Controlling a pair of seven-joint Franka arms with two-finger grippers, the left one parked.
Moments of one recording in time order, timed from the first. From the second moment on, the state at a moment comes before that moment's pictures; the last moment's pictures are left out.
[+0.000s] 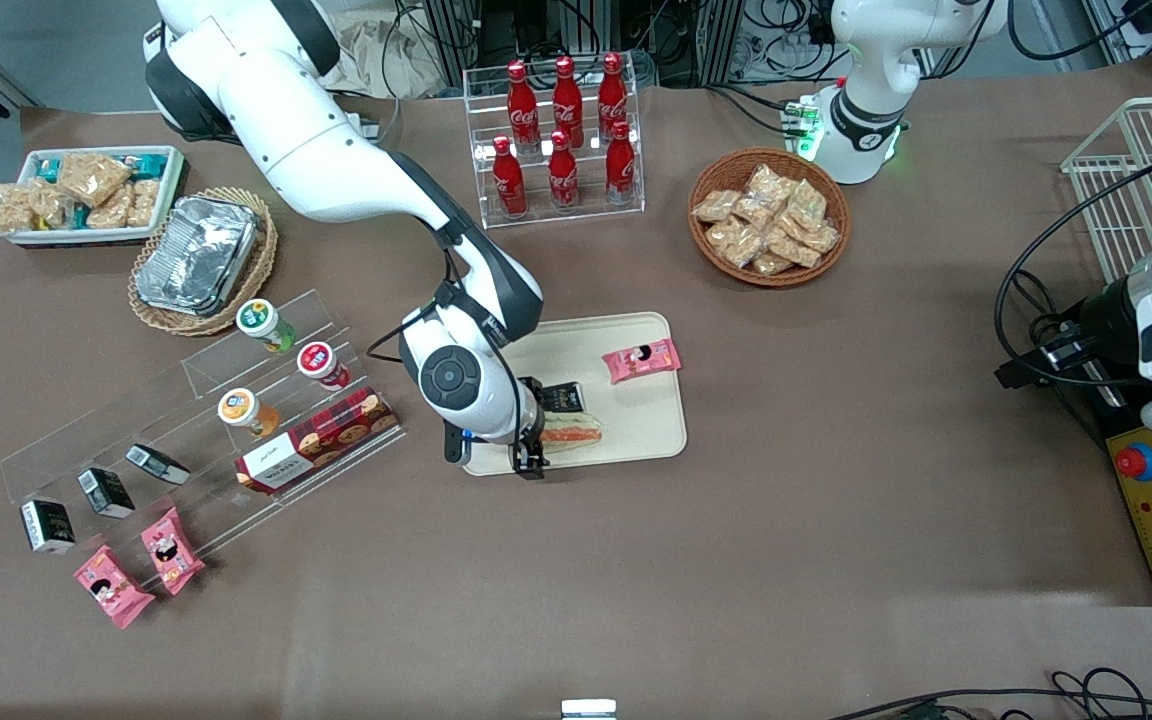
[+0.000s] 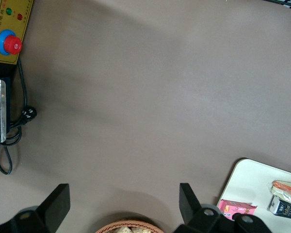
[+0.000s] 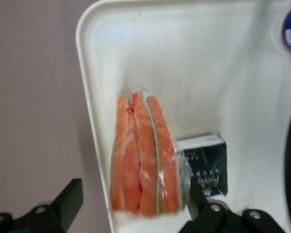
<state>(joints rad) 0.53 0.78 0.10 -1.43 0.17 2.27 2.07</state>
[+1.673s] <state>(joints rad) 0.13 0.12 0.08 -1.53 -0.01 1.73 0.47</state>
